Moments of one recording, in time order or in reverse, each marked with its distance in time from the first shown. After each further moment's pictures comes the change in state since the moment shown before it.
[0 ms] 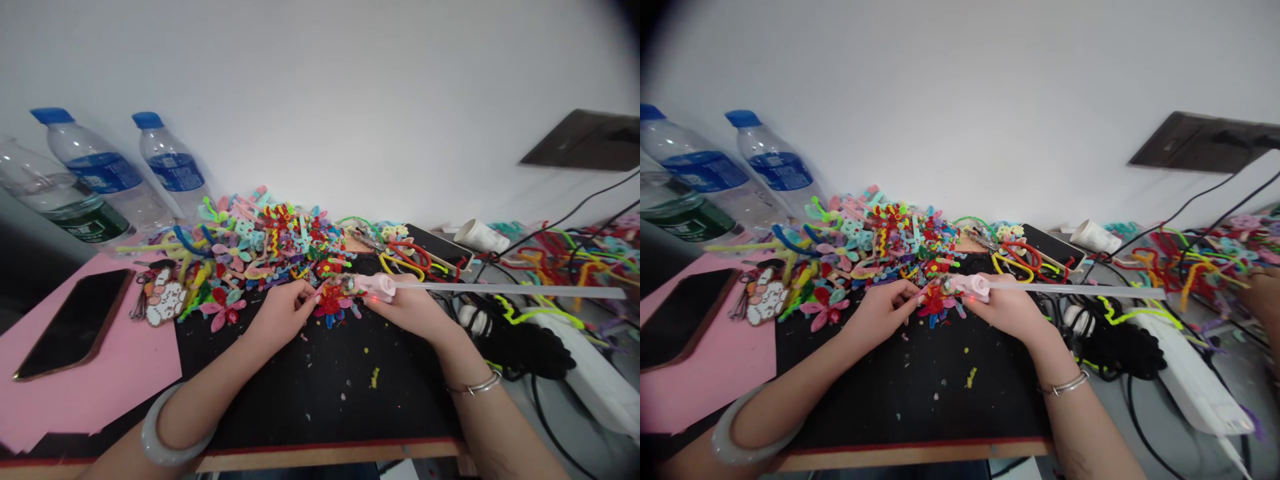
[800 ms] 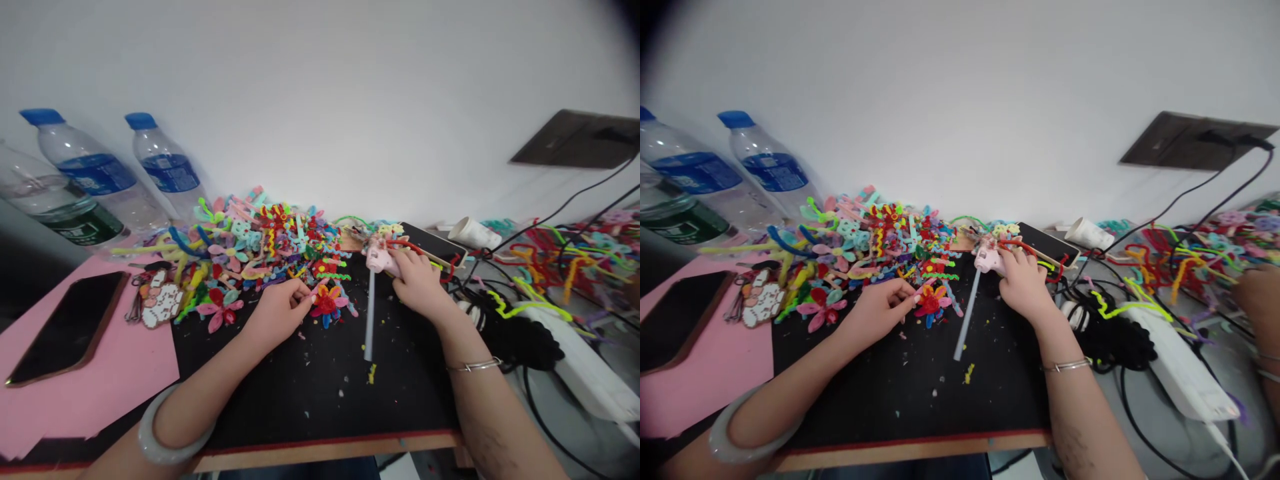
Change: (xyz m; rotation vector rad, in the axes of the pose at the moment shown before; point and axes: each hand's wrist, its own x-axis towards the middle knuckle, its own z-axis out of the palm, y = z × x) left_hand 0.000 0.003 -0.003 -0.014 0.011 -0.054; right_hand -0.004 0.054 0.005 -0.461 0.117 0.363
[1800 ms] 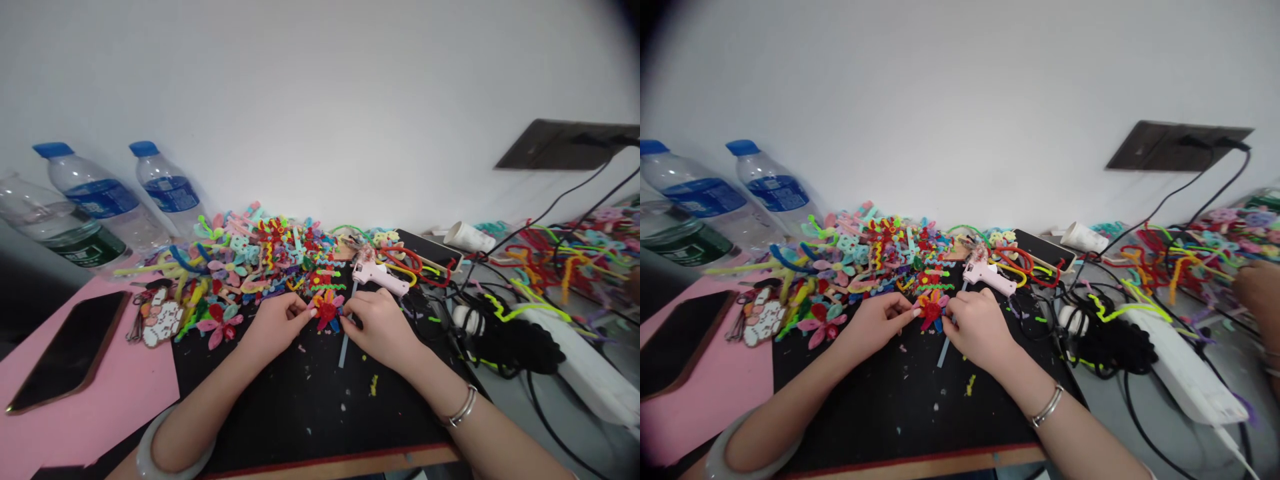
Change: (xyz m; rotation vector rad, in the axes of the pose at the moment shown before) left_hand 0.001 0.000 -0.003 0.021 -0.033 -0.069; right_hand -0.034 -0.084 -0.012 0.240 -0.013 -0.305
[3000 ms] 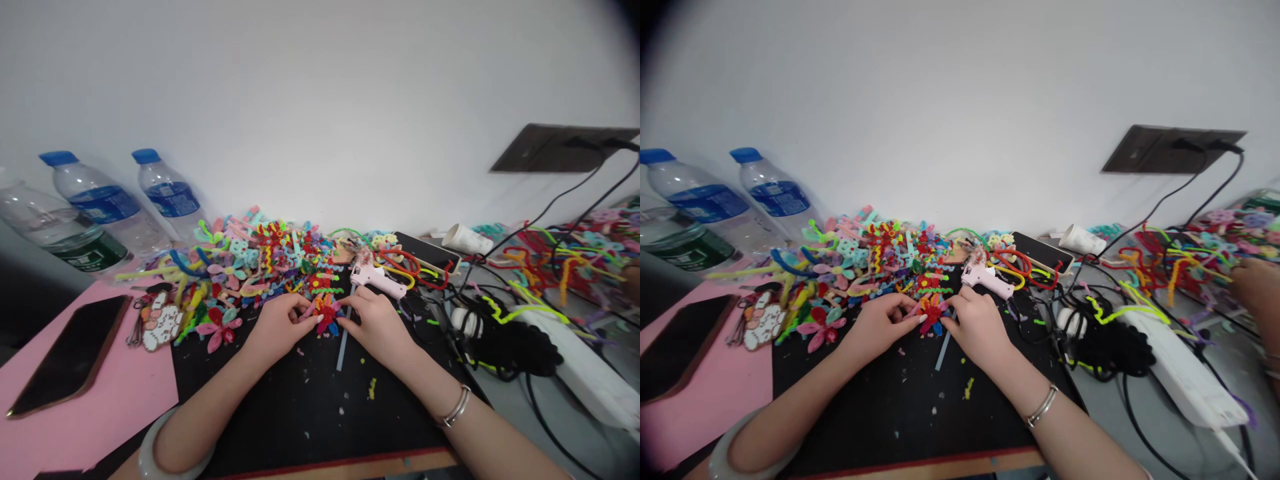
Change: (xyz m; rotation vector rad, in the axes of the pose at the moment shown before) left_hand 0.004 0.001 0.006 0.088 0.089 0.130; right_hand 0.002 0.005 0.007 0.046 0.023 0.086
